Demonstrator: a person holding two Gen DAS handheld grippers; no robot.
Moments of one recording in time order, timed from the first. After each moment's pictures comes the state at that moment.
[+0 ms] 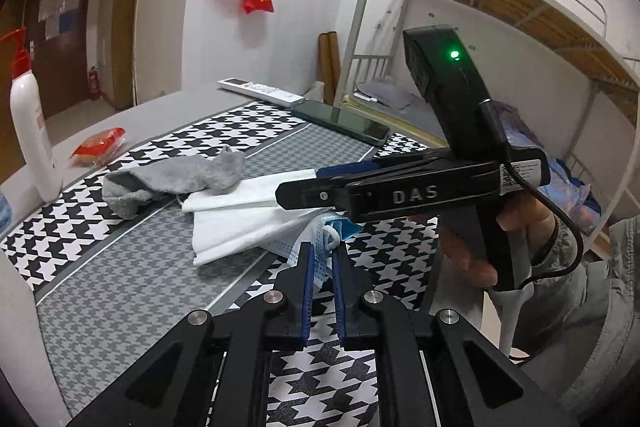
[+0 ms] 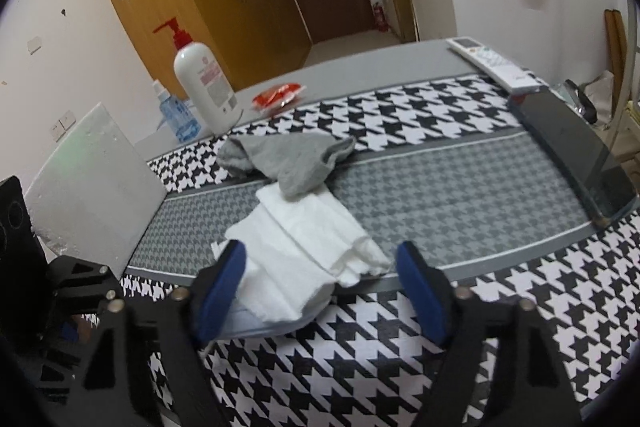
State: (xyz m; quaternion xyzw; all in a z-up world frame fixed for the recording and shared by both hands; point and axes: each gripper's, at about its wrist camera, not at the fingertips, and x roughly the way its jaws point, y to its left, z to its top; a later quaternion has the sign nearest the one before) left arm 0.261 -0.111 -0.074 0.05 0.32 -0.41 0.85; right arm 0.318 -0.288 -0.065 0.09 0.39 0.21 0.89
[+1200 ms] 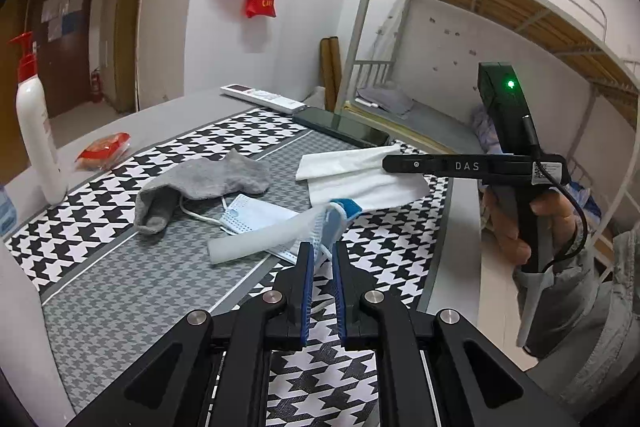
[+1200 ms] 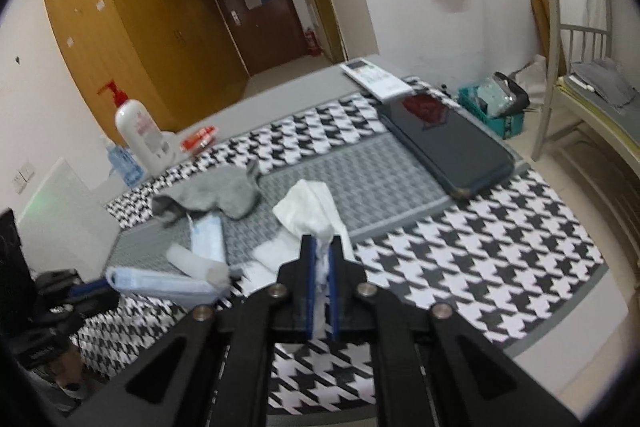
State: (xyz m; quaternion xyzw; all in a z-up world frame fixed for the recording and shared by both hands) left arm 0.257 -0.109 -0.067 0.05 0.32 -0.41 0.86; right arm 0.277 -0.373 -0.056 0.13 0.36 0.09 0.92
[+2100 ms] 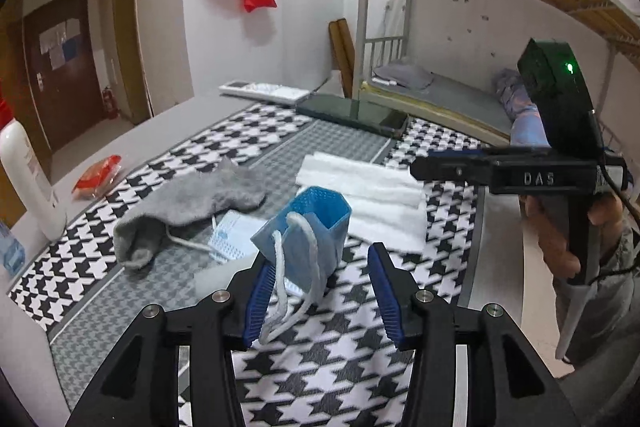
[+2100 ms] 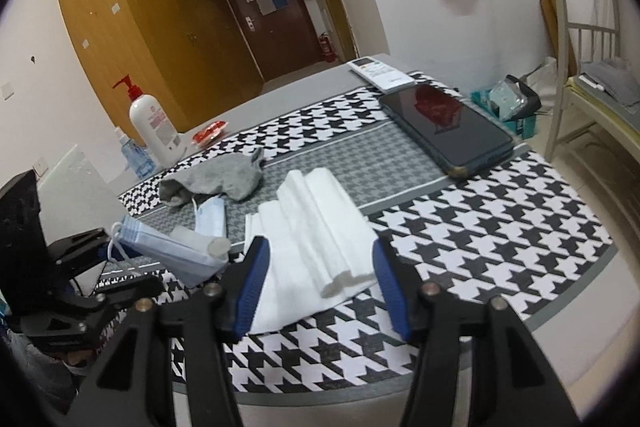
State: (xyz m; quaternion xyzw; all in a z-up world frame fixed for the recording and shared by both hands) left arm 0.273 -0.159 -0.076 0.12 0.31 -0.37 0.87; right arm 0.258 -0.386 -0.068 0.14 0.33 0.12 0.92
